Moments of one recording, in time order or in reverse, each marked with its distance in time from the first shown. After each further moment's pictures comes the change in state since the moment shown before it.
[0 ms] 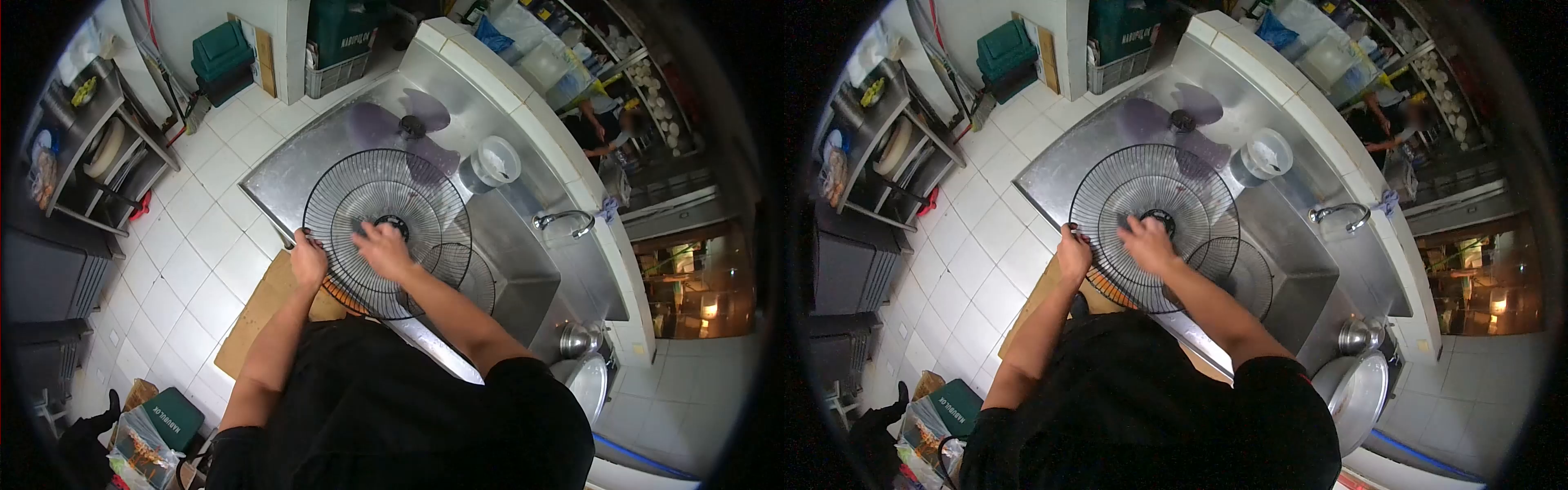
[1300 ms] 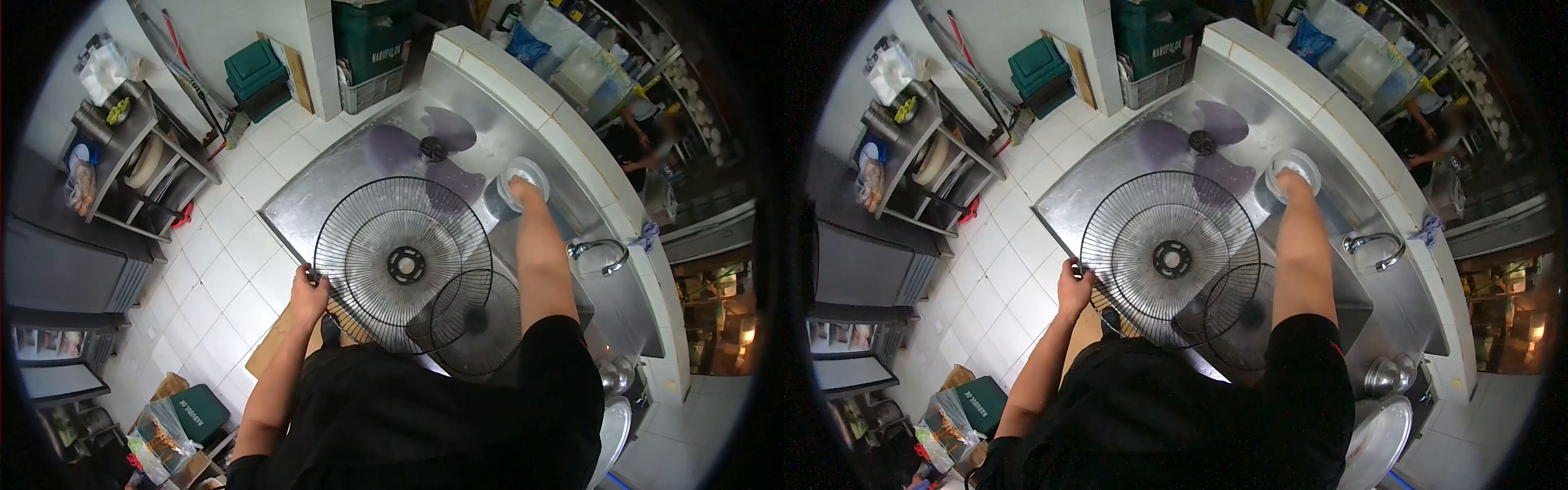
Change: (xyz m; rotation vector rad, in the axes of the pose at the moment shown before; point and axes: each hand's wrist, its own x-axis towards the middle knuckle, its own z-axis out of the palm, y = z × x) left_hand -0.014 0.008 -0.037 0.113 -0.034 -0.065; right_hand 0.024 0.368 -0.126 0.041 -0.400 0.961
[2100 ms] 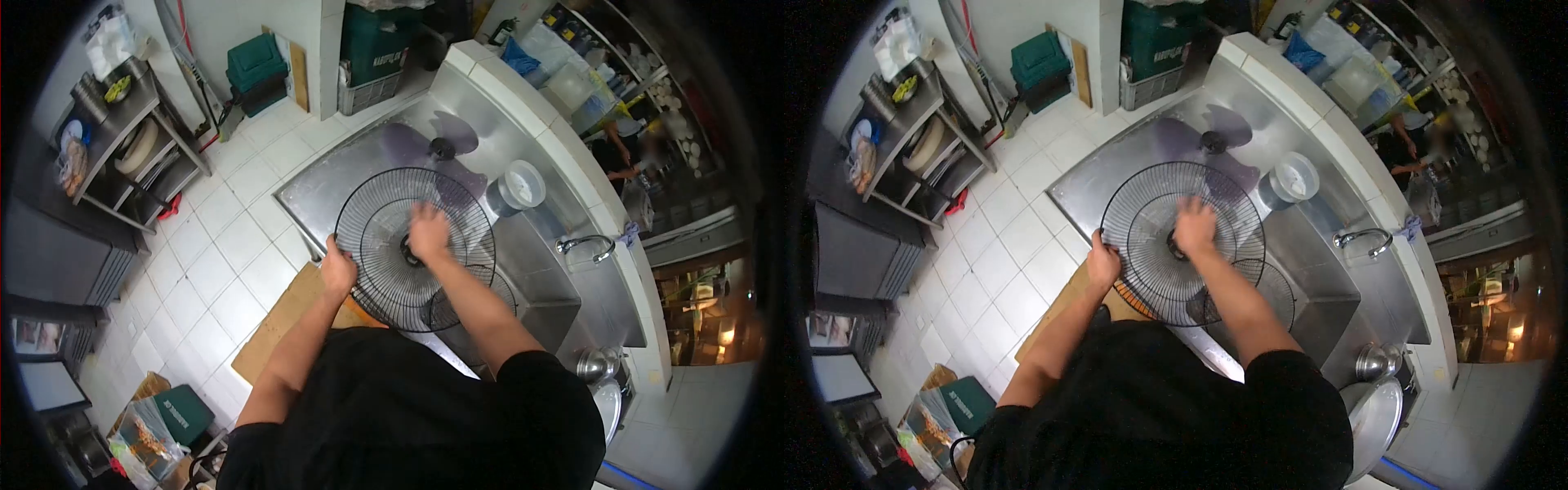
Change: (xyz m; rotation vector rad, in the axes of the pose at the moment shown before) left_hand 0.021 0.003 0.032 -0.116 -0.018 0.177; right_hand -0.200 -0.225 0.170 -0.140 0.527 -0.399
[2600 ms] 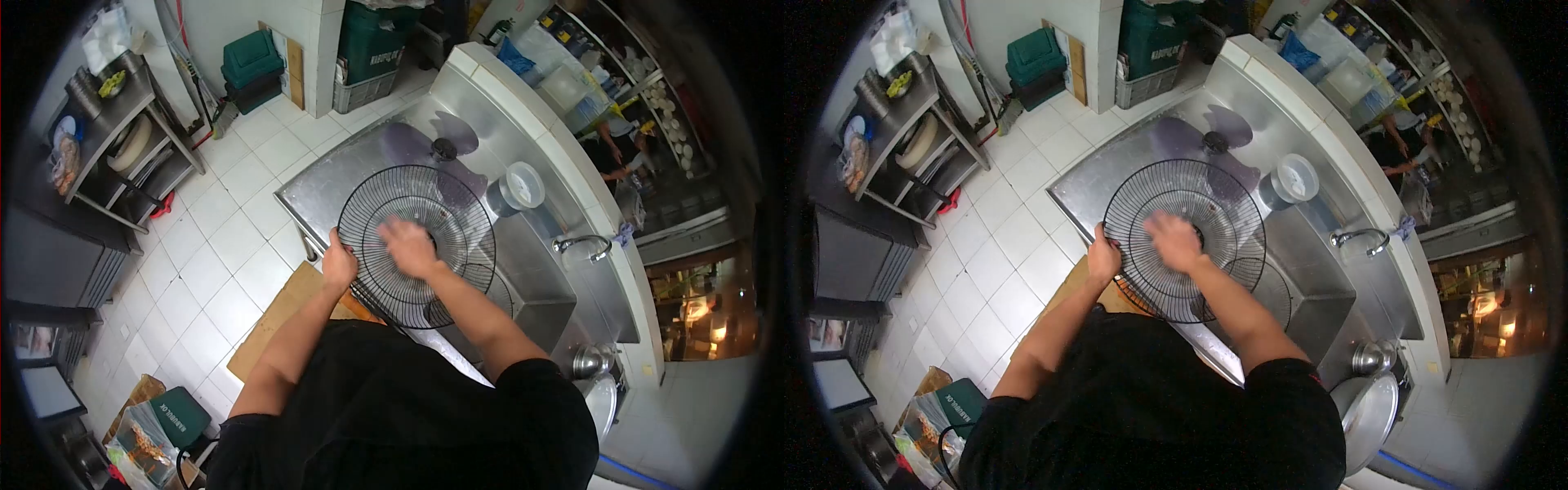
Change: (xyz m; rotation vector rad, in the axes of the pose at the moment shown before) left_hand 0.016 -0.006 -0.007 -0.012 -0.075 -0.013; right_hand -0.019 -0.027 -0.013 0.125 -0.146 -0.477
